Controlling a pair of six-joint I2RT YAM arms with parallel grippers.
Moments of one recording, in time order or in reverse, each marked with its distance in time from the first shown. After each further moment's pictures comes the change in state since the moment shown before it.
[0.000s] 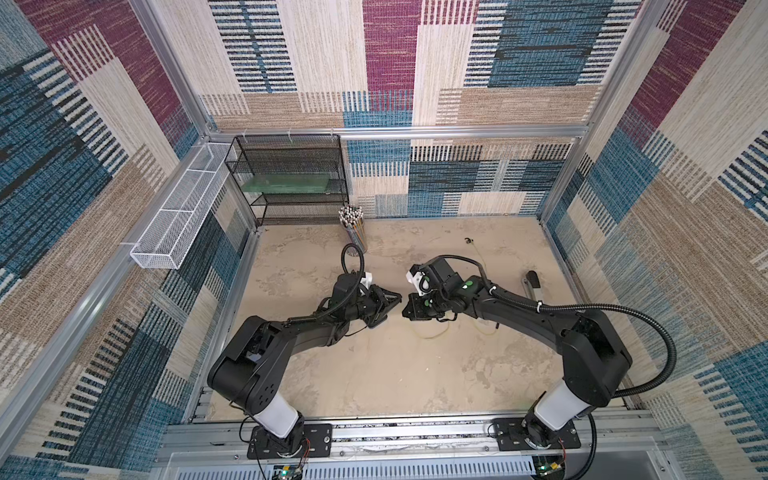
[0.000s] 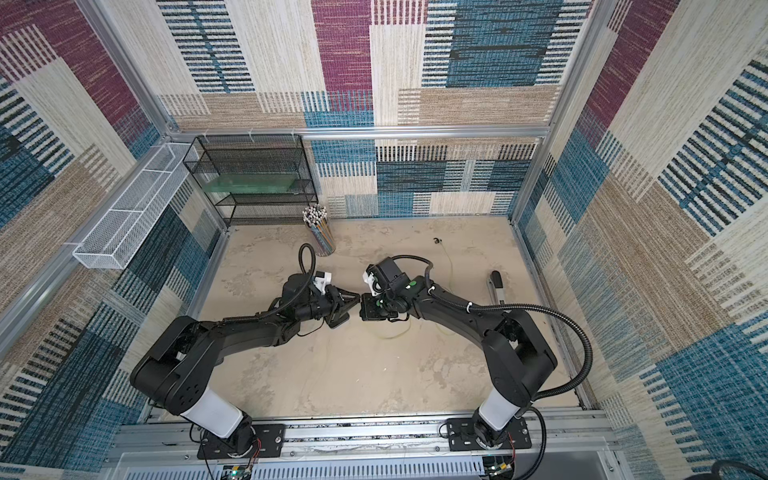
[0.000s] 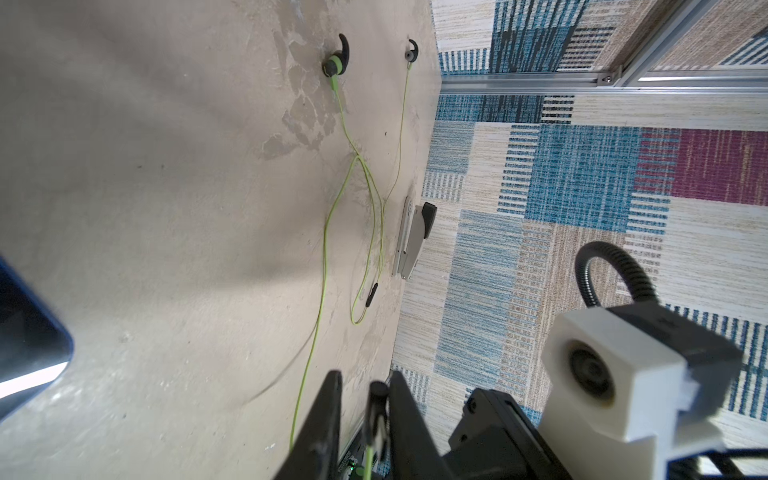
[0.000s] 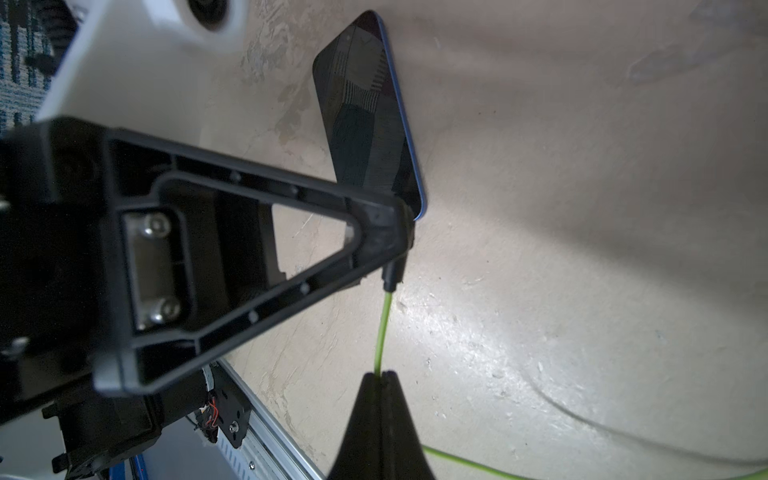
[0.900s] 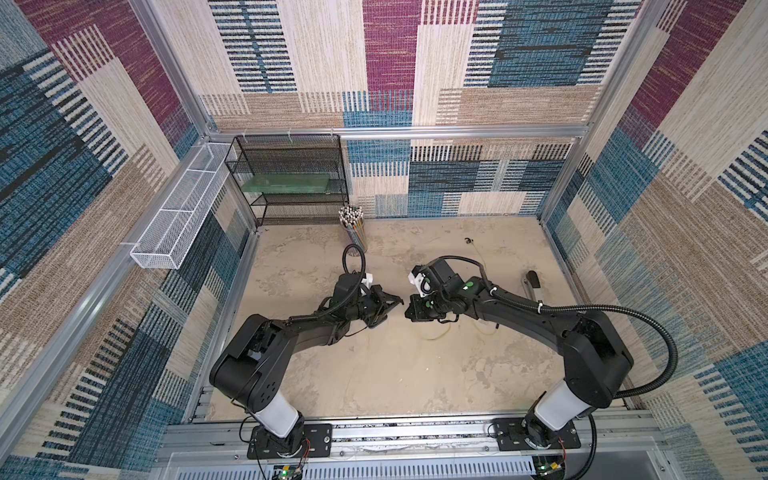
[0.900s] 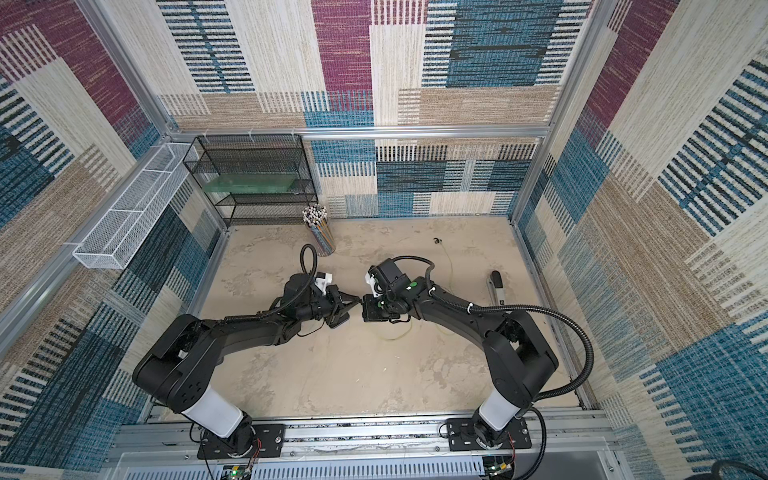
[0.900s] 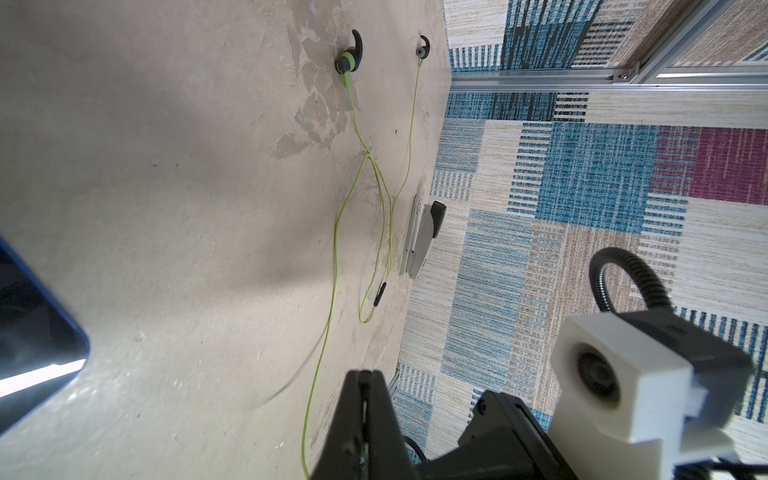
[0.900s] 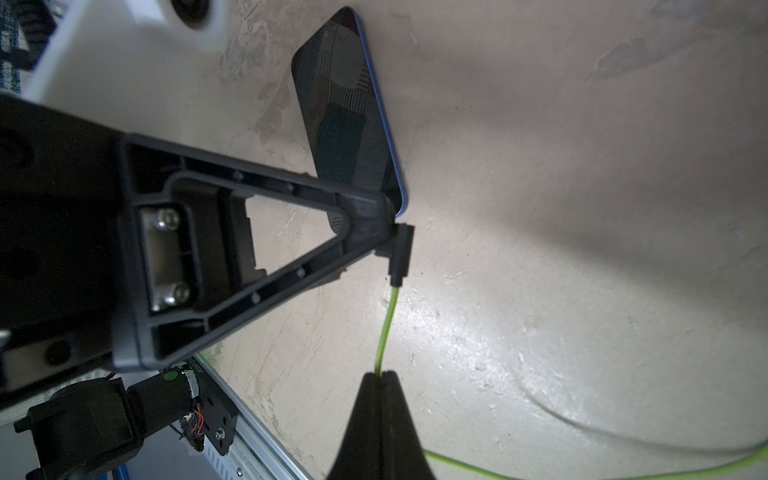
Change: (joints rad) left arm -0.001 0.012 0.010 -0.016 0.001 0.018; right arm -0.008 -0.012 -0.014 -0.014 0.028 0.006
